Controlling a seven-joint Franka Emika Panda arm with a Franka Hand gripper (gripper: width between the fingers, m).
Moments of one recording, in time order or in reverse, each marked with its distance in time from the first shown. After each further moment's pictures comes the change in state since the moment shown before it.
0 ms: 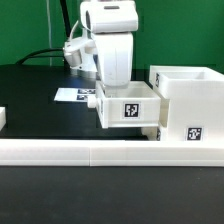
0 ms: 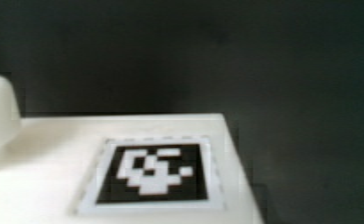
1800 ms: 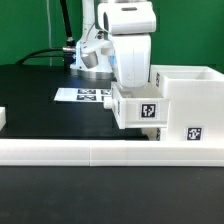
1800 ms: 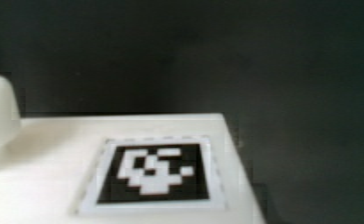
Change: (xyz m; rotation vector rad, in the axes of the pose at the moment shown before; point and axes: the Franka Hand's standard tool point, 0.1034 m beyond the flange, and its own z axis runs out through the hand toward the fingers) arm 0.026 0.004 0.002 -0.002 0.006 0.017
